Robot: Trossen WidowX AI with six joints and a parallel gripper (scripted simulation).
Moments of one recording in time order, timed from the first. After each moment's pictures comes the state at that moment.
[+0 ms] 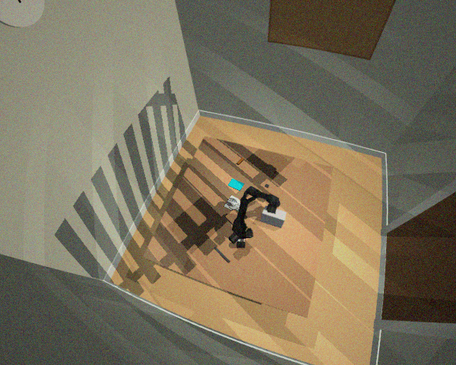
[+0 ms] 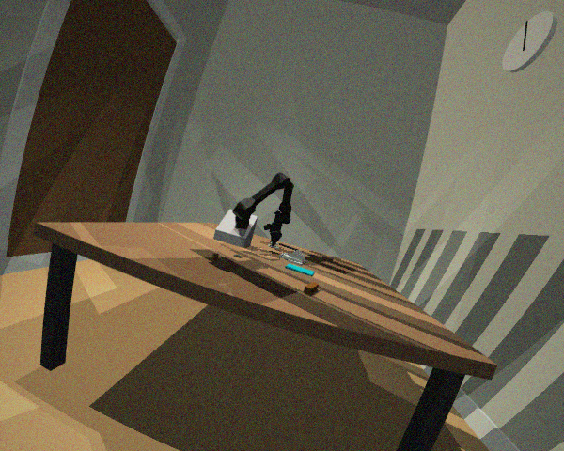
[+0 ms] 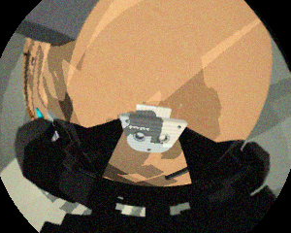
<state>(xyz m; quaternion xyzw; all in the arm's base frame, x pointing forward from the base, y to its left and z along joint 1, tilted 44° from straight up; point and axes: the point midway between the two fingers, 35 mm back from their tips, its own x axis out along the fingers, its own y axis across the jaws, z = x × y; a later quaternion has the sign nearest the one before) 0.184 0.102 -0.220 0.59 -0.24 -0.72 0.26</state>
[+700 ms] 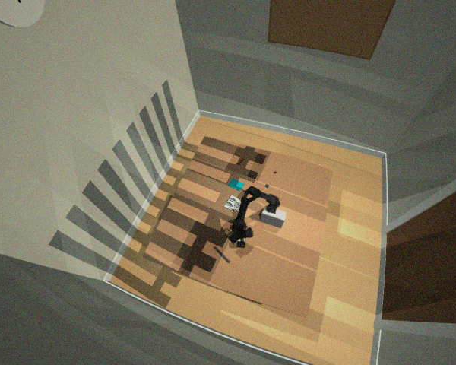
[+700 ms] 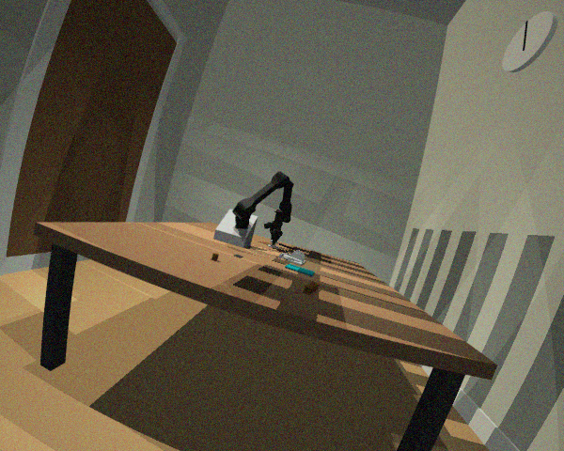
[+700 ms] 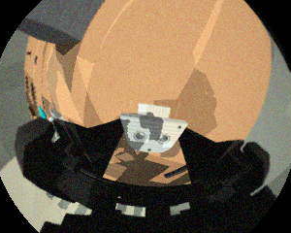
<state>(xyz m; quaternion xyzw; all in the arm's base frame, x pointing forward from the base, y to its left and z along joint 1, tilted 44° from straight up) 0.185 0.108 -0.213 0.59 -0.24 -0.72 0.27</state>
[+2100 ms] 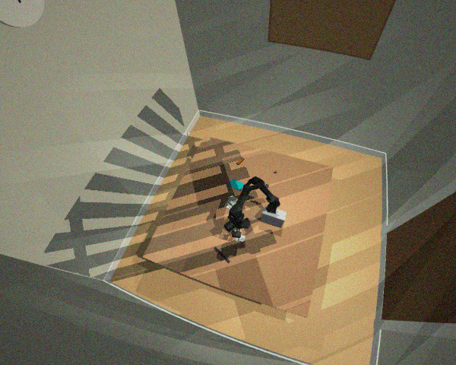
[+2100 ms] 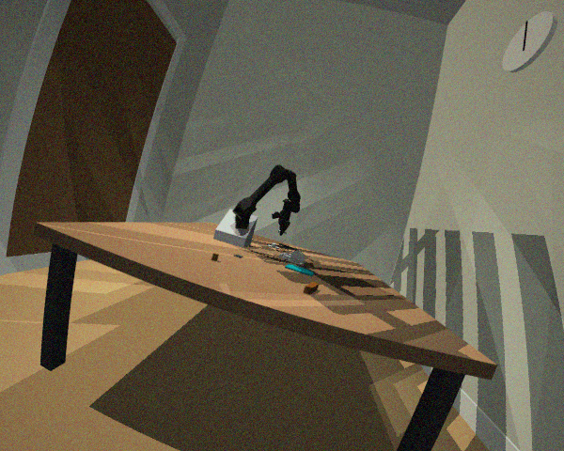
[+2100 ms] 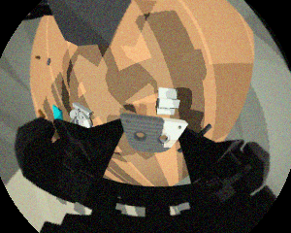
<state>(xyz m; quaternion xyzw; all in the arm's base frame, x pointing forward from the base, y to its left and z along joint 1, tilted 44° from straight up) 0.229 0.122 -0.132 0.61 -0.26 -0.71 0.23</state>
